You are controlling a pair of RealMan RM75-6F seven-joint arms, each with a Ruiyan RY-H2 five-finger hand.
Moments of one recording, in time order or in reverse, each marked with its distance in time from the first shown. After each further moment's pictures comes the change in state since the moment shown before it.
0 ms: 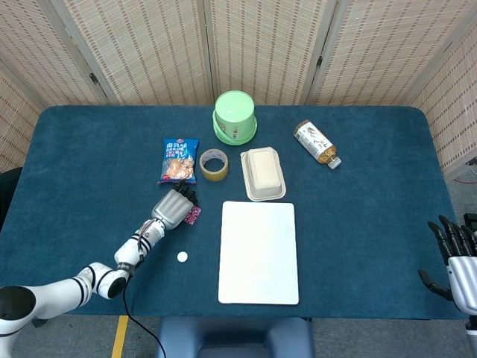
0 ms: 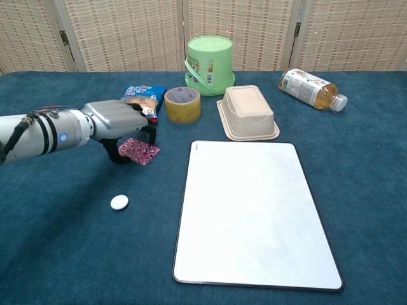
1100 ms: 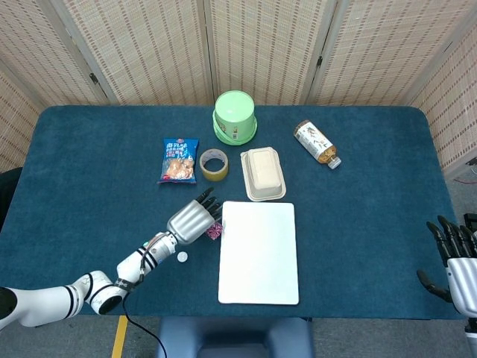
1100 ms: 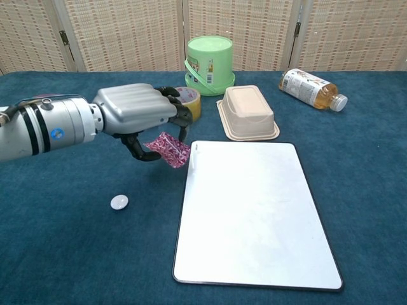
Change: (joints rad) left arm 0.008 0.099 0.008 -0.282 0.252 0.161 -0.050; right arm -0.009 0.005 -0.001 -0.024 -0.023 0.023 -0.014
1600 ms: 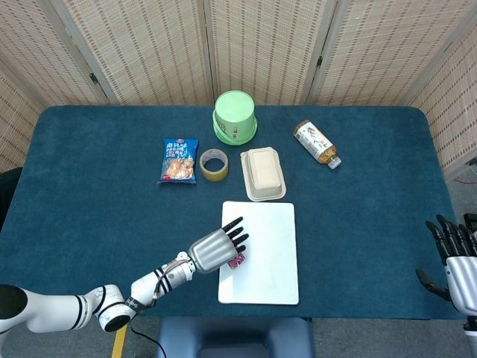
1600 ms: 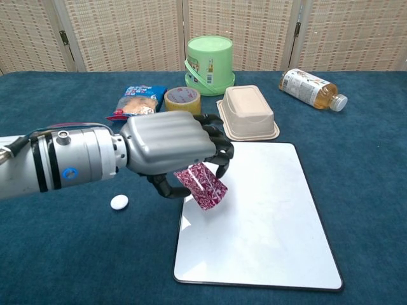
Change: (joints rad) left arm -0.022 -0.045 0.039 -0.123 0.081 -0.009 0.116; right arm 0.006 -0.008 0.005 0.013 0.006 -0.009 0.010
